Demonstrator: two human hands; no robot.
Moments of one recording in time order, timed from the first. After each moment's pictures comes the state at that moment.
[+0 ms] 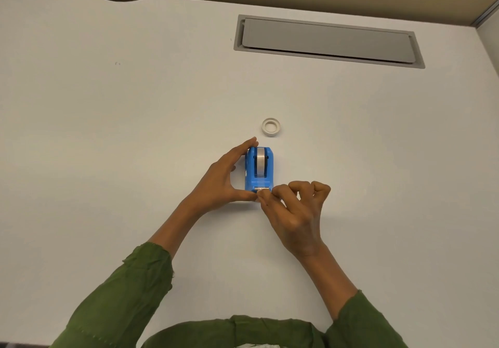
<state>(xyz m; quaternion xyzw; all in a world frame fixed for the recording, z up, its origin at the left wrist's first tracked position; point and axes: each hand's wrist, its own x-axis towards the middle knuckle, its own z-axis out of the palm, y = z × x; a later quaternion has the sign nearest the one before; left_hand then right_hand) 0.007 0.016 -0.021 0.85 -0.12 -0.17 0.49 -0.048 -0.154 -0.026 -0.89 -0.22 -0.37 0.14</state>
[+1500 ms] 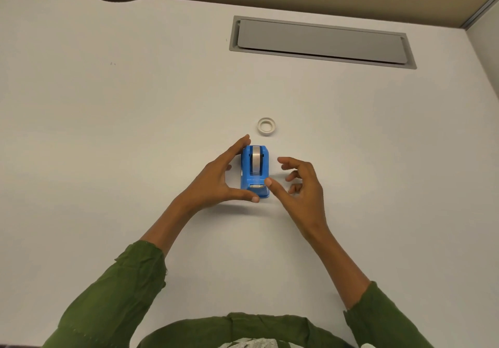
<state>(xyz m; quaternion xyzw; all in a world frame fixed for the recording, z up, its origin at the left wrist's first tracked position) 0.005 0.018 -0.012 0.83 -0.11 -0.20 0.50 -0.033 -0.171 -0.015 -0.83 0.04 -0.03 0.55</state>
